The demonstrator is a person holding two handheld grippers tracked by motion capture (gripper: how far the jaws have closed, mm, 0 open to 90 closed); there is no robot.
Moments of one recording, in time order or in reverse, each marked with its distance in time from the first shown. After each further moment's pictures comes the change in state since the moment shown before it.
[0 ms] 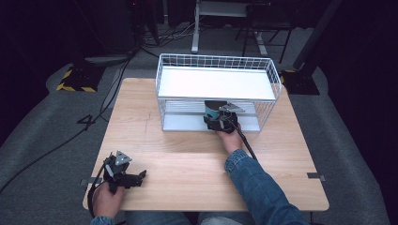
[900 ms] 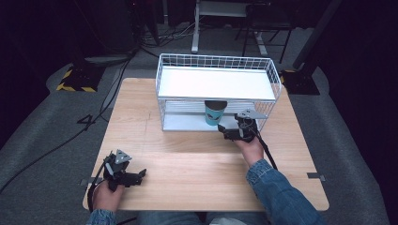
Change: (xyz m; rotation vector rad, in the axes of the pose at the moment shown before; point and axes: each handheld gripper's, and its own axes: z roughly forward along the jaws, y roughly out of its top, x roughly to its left) left arm 0.004 0.003 0.002 0.003 -0.006 0.008; right arm -0.004 0.007 -0.093 0.026 0.048 -0.011
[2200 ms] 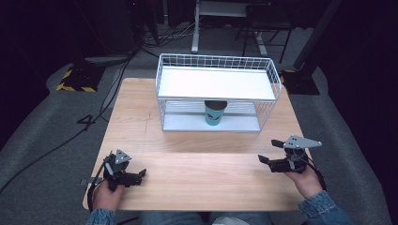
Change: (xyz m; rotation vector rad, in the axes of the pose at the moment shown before) left arm 0.000 0.000 0.000 -0.003 -0.001 0.003; right arm -0.029 -0.051 -0.153 0.124 0.075 -0.107
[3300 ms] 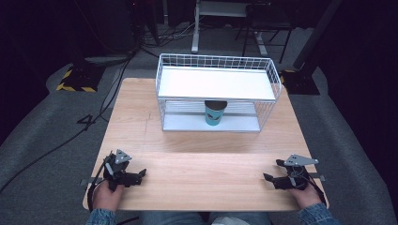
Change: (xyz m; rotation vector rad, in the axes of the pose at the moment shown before) left arm 0.000 0.000 0.000 0.000 0.003 -0.003; right arm -0.008 -0.082 0.014 0.145 -0.028 0.055
